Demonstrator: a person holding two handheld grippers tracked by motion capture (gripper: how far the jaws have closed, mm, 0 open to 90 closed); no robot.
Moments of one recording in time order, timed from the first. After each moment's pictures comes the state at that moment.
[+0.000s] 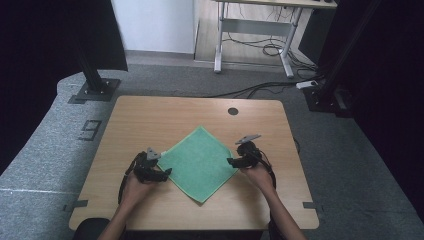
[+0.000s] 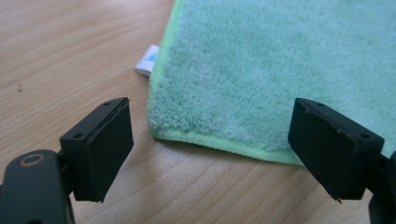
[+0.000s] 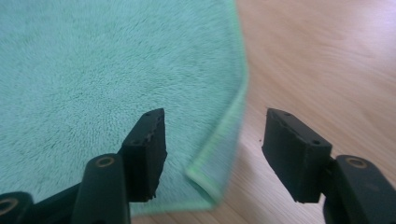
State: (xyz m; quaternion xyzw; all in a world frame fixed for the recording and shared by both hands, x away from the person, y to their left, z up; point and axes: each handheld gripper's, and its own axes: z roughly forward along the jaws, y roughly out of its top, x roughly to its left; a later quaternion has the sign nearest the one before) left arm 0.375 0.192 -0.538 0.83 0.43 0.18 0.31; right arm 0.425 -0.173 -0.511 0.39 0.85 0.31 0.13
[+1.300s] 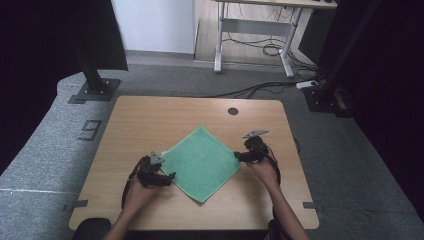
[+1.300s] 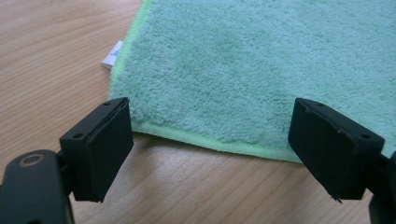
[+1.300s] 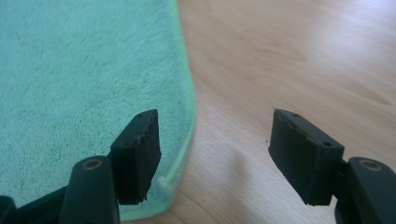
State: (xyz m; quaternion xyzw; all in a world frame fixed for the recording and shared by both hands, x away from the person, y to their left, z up) left arm 0.360 0.178 -0.536 0.83 0.43 0.17 0.32; right arm 0.442 -0.197 -0.506 0.42 0.84 0.32 0.16
